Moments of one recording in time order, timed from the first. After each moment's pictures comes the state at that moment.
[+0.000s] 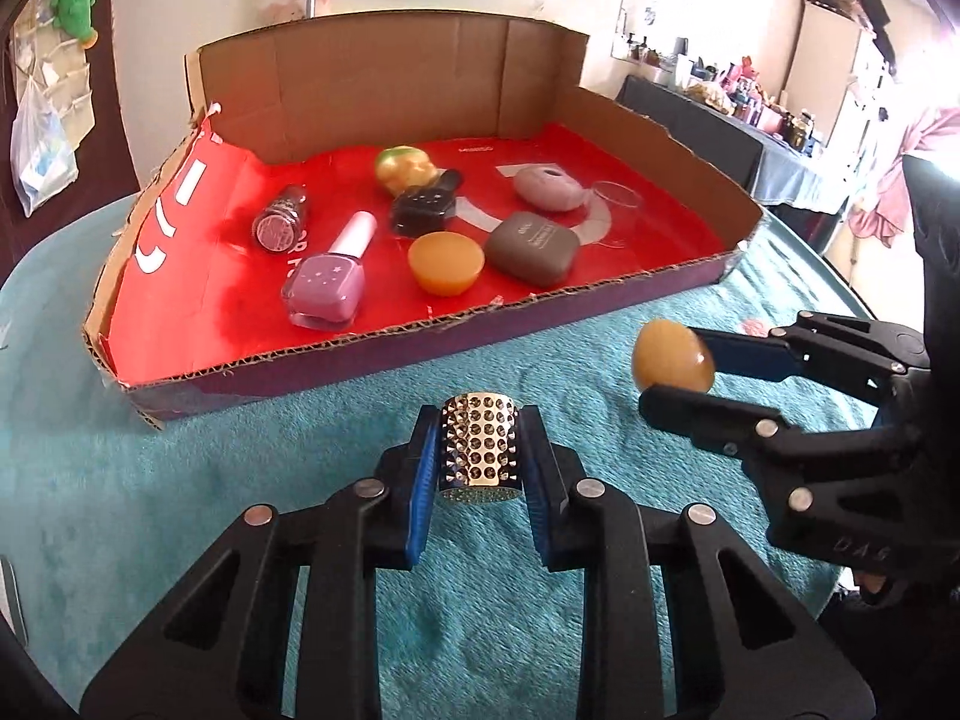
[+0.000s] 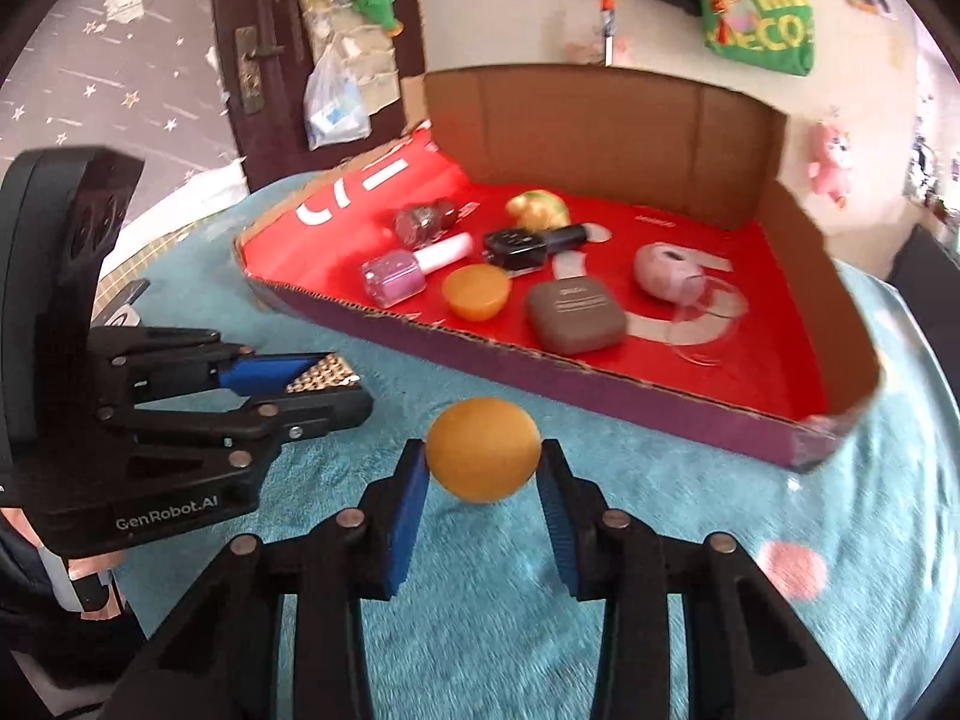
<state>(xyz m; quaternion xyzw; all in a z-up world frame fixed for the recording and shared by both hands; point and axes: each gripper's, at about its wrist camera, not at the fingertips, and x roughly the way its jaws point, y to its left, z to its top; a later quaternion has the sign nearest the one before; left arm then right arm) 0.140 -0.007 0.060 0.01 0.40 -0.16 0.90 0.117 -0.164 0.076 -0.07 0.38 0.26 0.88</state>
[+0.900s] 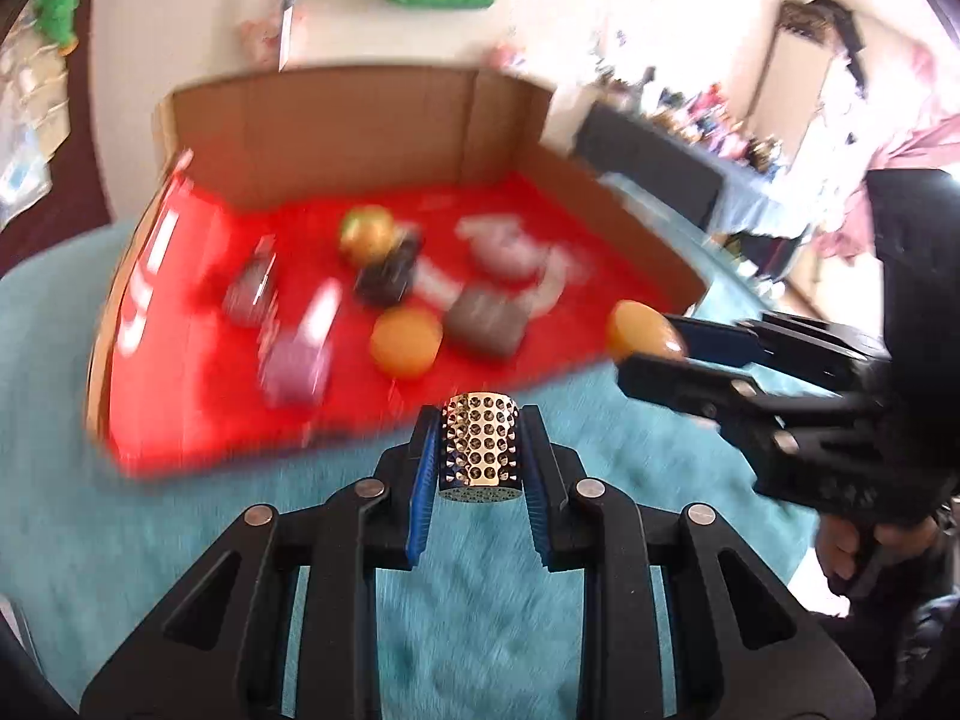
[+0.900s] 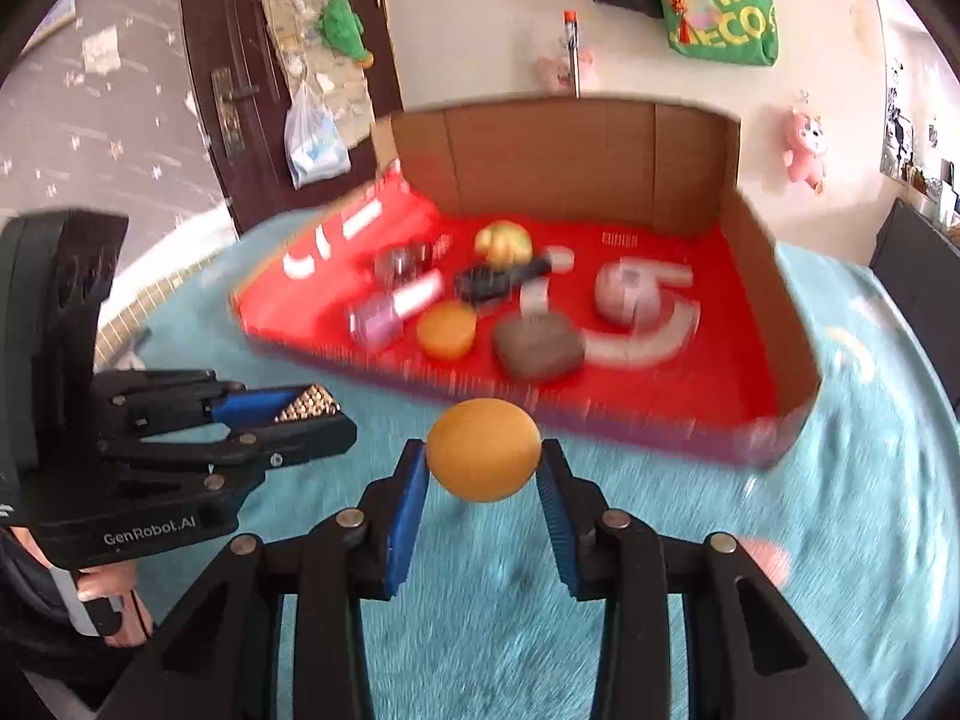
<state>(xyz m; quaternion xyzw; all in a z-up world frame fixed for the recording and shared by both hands) 0.161 -0.005 0.106 -0.02 0.38 -0.22 0.90 0.136 -0.186 0.119 -0.02 0.36 0.26 0.90</state>
